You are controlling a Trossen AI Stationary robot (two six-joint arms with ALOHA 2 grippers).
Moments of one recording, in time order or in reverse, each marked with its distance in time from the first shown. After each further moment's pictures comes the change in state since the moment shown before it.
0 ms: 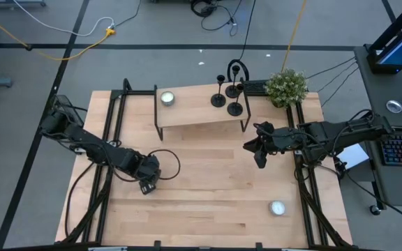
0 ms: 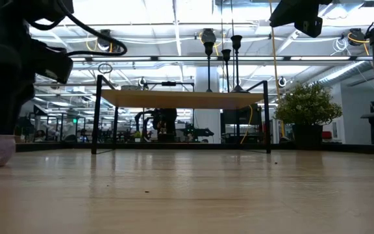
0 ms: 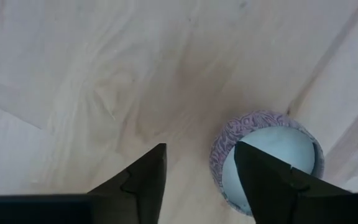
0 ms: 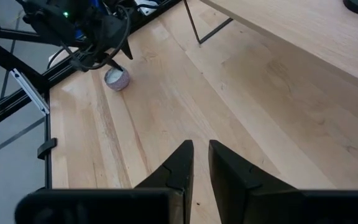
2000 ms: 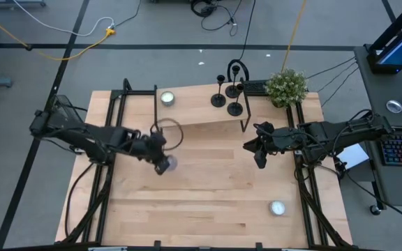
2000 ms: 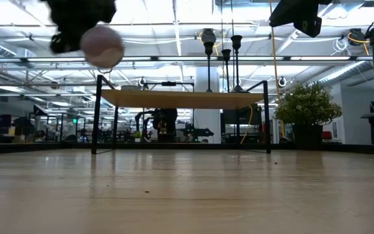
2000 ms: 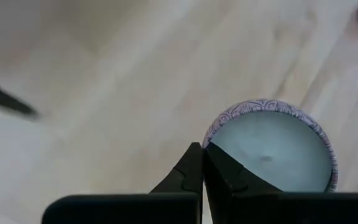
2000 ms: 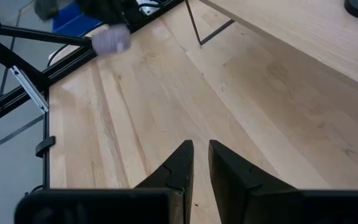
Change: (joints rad) left arm 0.203 -0.156 0.235 0.089 -0.147 0.037; right arm 0.000 0.000 0.000 0.004 0.000 -0.022
